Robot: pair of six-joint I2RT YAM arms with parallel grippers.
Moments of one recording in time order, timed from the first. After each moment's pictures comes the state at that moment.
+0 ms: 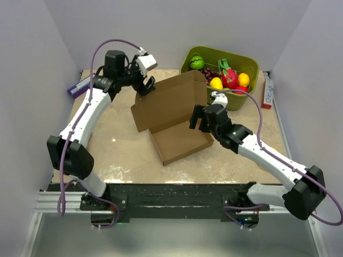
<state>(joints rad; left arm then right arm) -0.28 1.66 1.68 -0.54 0.54 0.53 0.68 1.21 0.96 -0.36 0.38 0.61</state>
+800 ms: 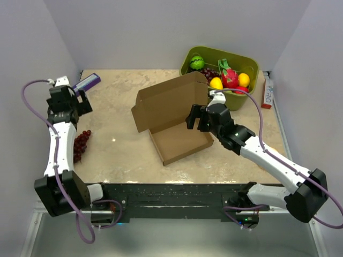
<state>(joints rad) 0.29 1.22 1.10 -0.42 -0.09 -0.09 0.68 1.18 0.95 -0.29 0.27 0.55</state>
